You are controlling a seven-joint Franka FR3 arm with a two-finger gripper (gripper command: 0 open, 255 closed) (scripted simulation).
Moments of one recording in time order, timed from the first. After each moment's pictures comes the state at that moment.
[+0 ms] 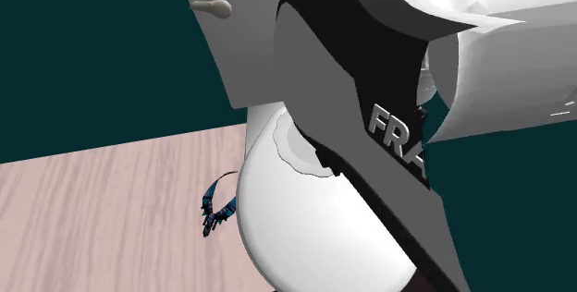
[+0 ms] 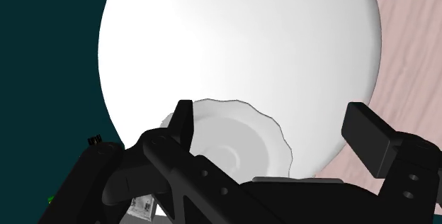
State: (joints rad) arm -0.05 -0.42 -0.05 -2.42 -0.04 1.88 -0.17
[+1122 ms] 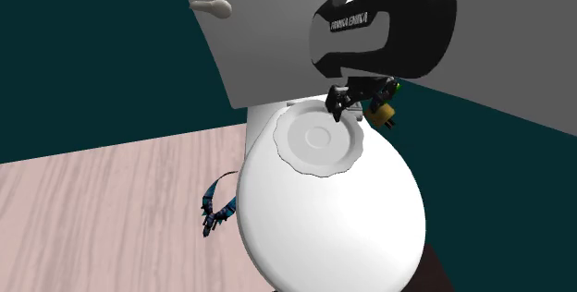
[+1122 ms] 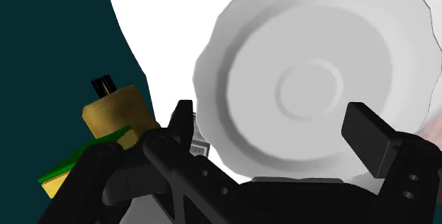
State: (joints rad) arm -0.11 0.19 -0.13 -2.07 0.03 2.21 -0.27
